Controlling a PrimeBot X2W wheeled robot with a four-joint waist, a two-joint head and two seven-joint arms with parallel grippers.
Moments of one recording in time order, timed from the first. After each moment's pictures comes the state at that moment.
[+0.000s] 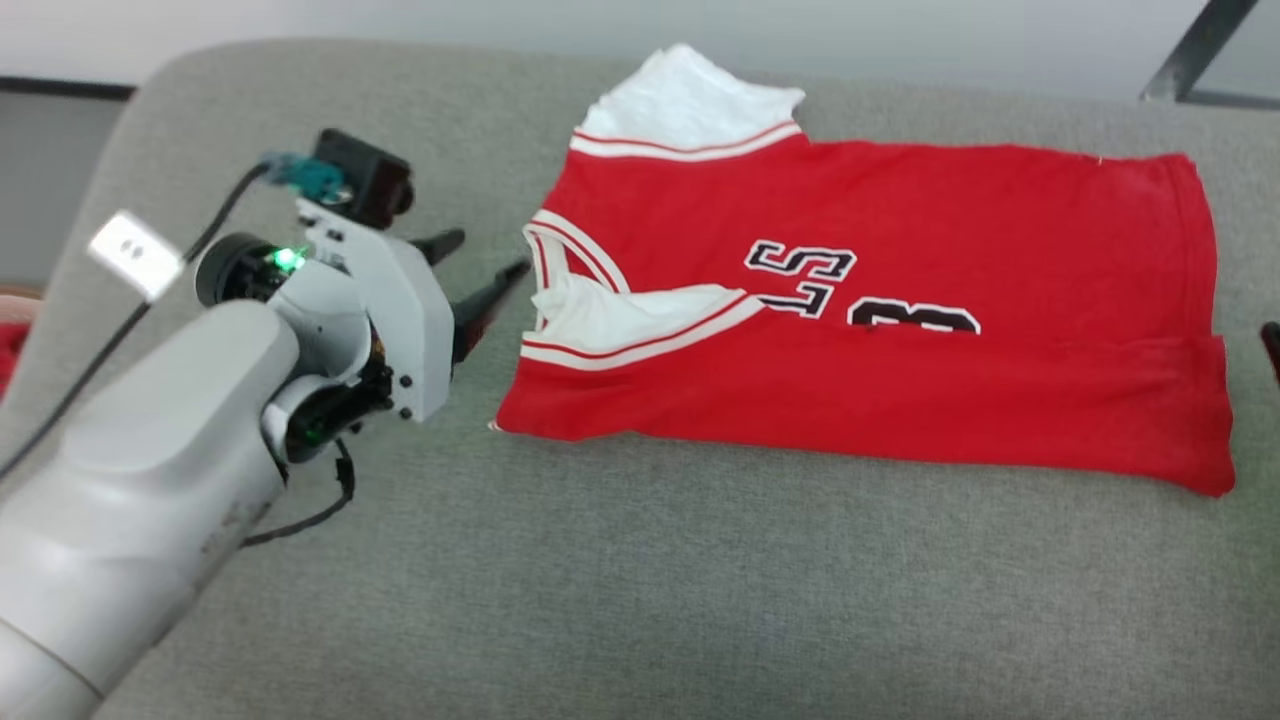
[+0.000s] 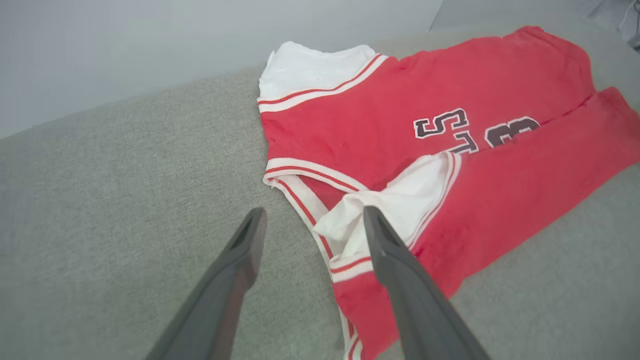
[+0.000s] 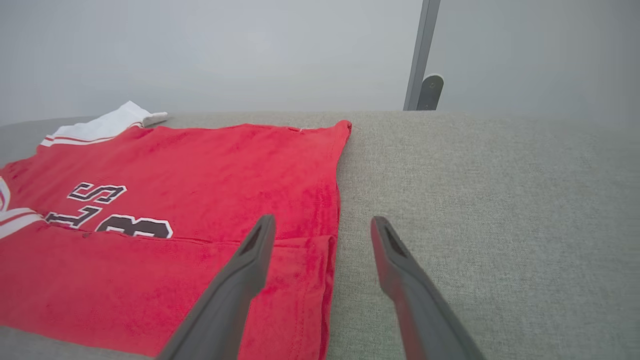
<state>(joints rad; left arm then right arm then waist) -1.05 0.58 -1.04 0.54 -1.11 -0.13 0.14 -0.34 -0.54 -0.05 0.21 0.65 0.13 0.30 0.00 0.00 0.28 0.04</state>
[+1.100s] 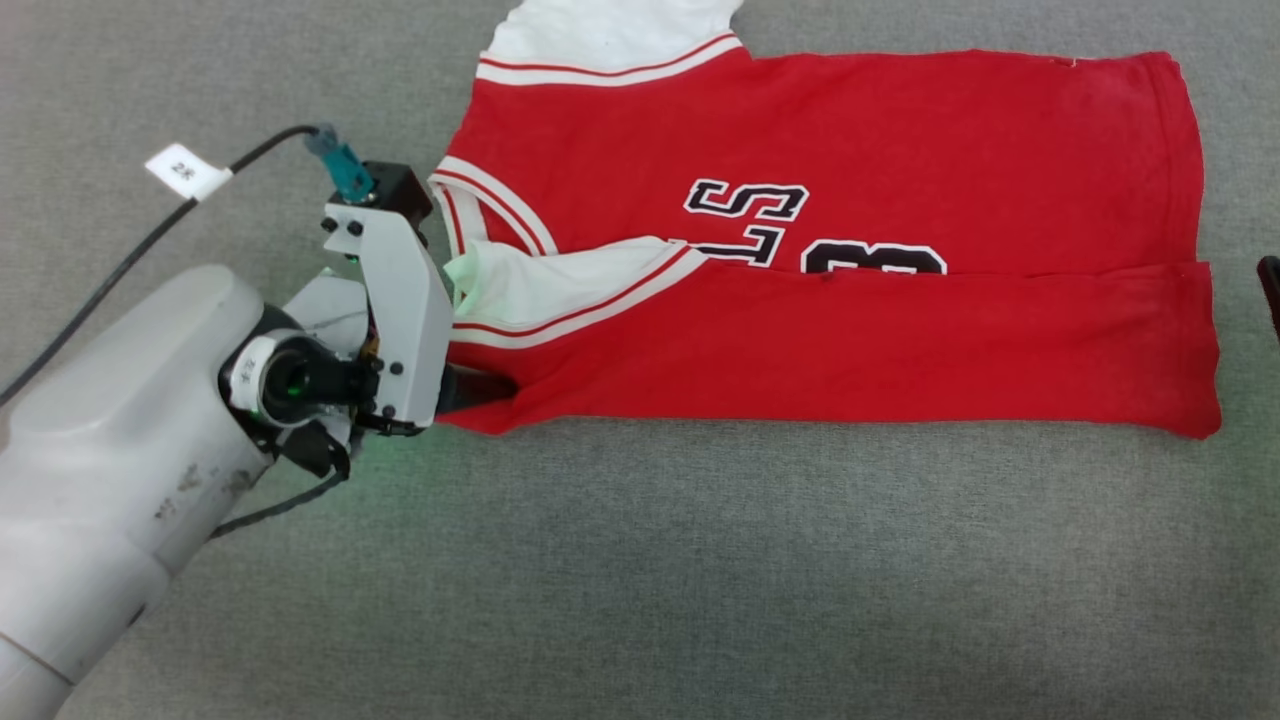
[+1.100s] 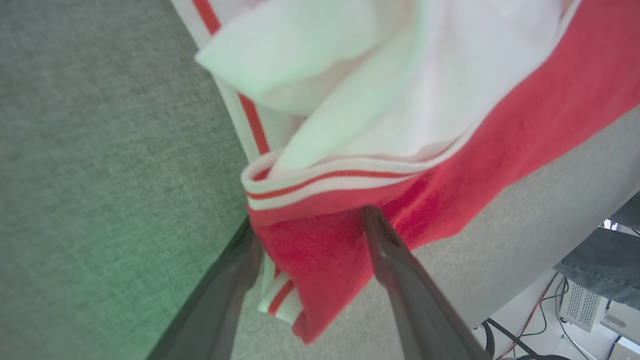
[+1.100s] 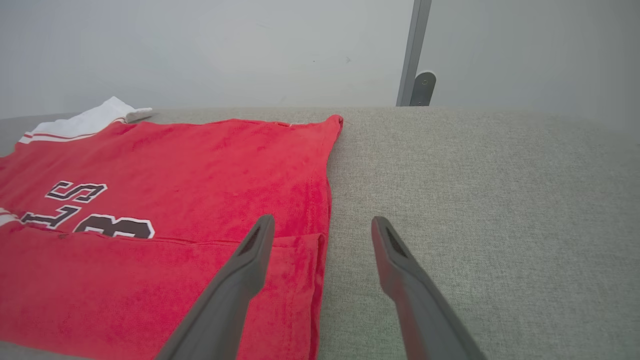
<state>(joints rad) -1.10 0.63 -1.08 0.45 -1.40 0.03 0.83 -0.34 -0.48 -0.11 0.01 0.60 0.13 0.35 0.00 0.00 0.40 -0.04</state>
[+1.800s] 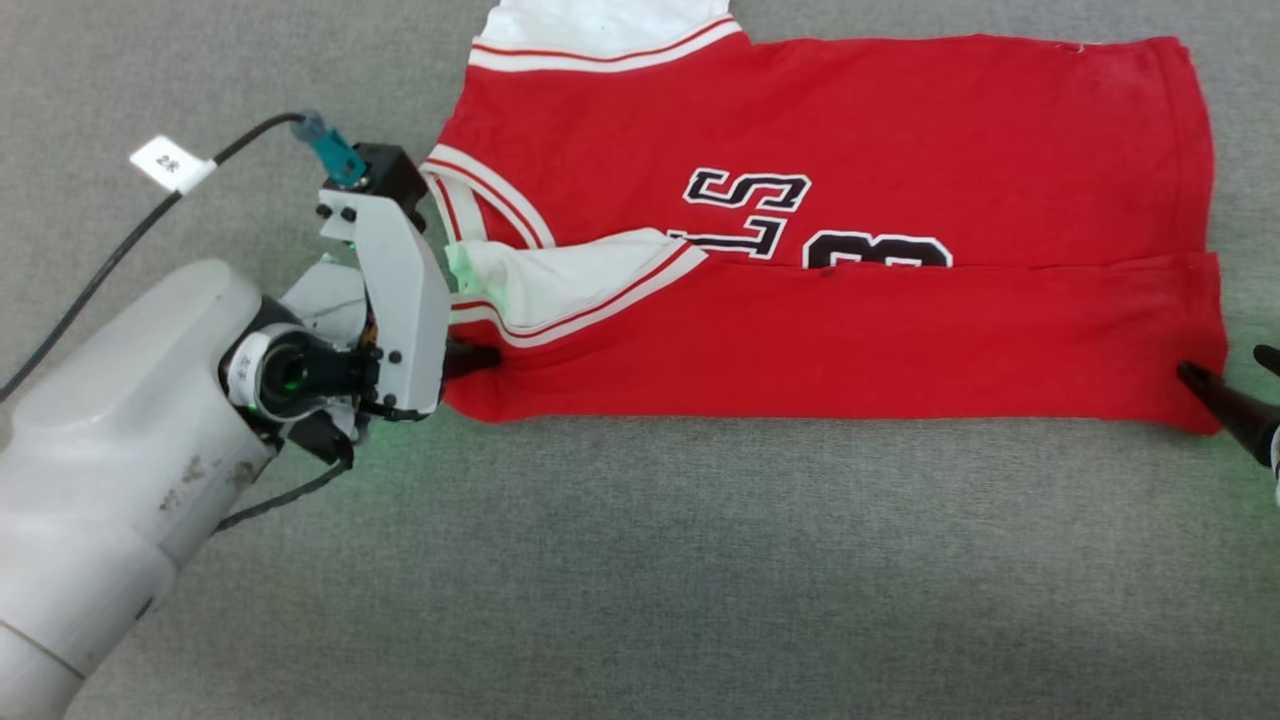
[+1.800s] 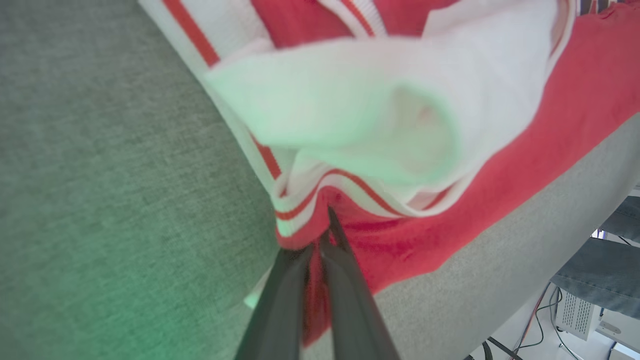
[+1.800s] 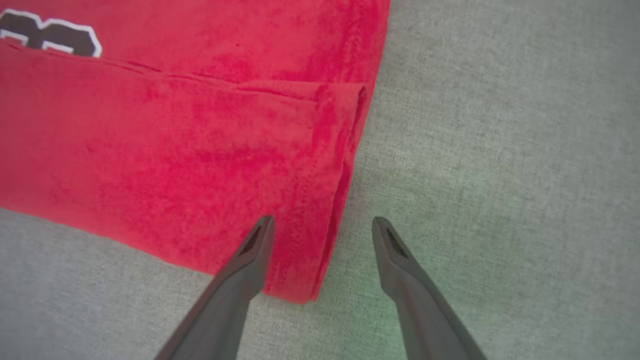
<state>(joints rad) -1.10 0.60 -1.06 0.49 -1.40 -0.04 0.77 -0.41 -0.63 0.08 0.04 0.68 0.13 0.79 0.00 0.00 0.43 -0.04</state>
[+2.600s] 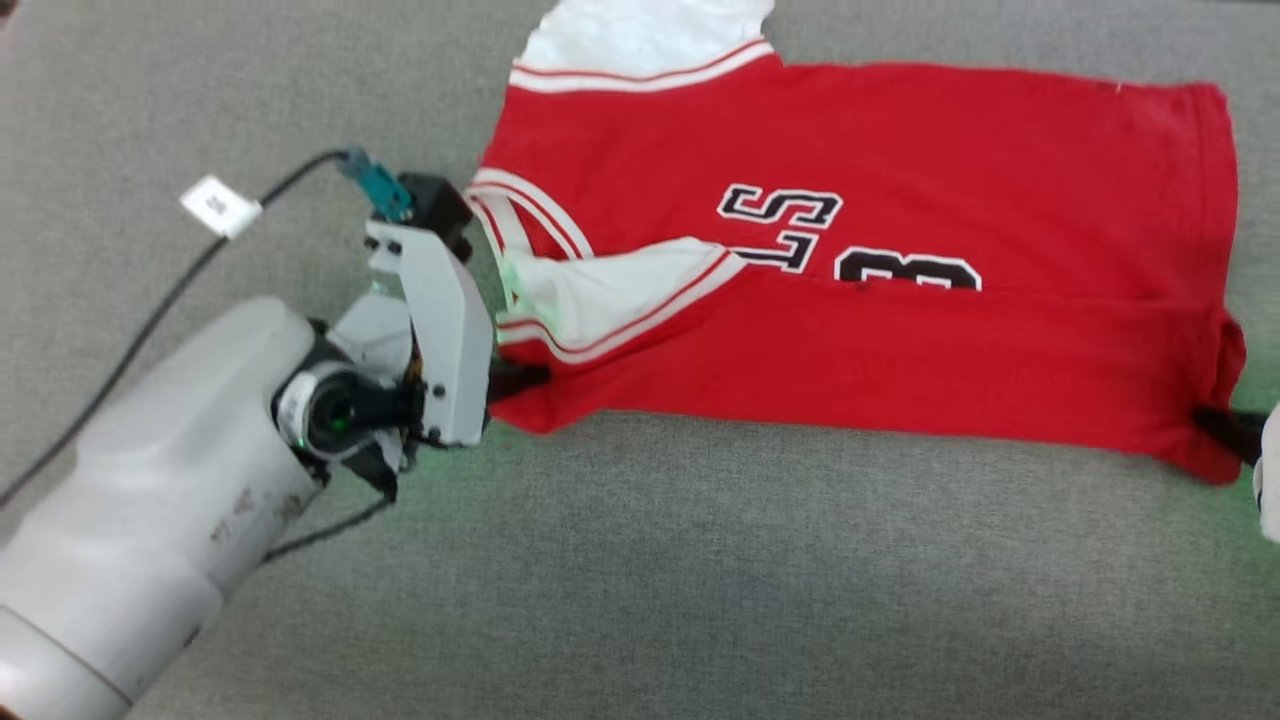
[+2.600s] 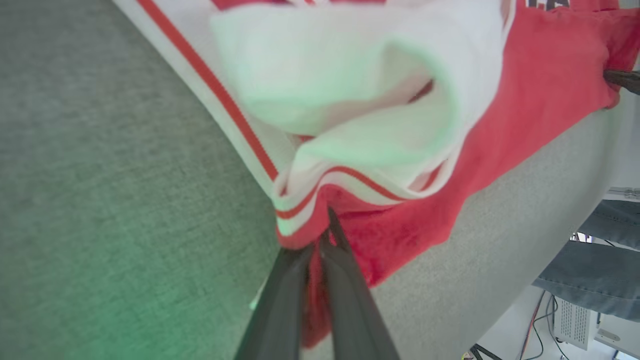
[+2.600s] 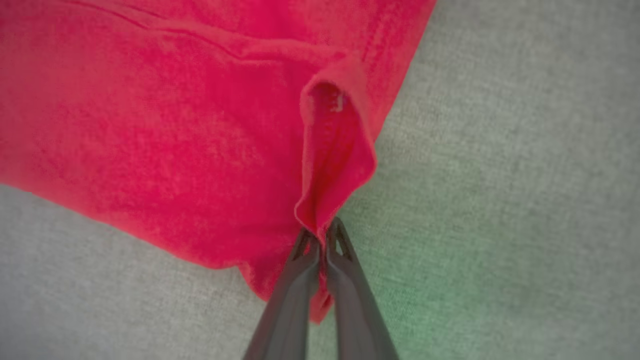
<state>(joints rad) -1.07 0.56 -1.06 0.50 -1.39 -0.08 0.69 -0.45 -0.66 0.18 0.15 0.71 0.13 0.83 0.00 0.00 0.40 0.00</state>
